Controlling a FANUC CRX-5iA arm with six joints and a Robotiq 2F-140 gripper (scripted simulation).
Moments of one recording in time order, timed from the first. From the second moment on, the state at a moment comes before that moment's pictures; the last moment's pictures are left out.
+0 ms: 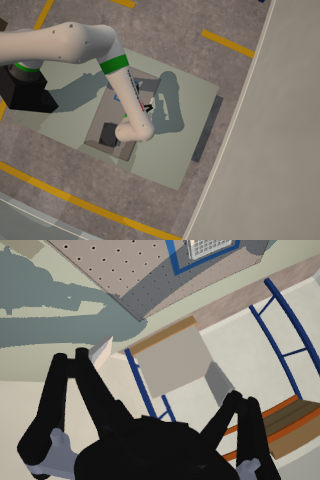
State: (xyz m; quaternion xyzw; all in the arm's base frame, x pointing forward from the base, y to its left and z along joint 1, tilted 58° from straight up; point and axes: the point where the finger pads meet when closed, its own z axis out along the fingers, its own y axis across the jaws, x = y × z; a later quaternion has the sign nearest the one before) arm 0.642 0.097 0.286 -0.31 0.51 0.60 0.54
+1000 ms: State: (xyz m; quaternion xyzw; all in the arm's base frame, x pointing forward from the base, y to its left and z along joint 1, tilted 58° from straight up) arm 0.638 0.135 0.272 -0.34 0.56 0.55 0.53
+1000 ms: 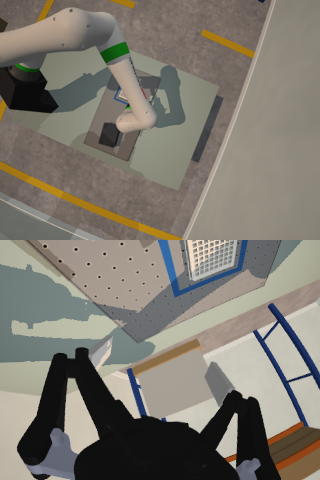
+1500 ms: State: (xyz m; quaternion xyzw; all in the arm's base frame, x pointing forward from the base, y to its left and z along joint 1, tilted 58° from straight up) arm 0.622 0.177 0.243 -0.38 0.61 0.46 0.51
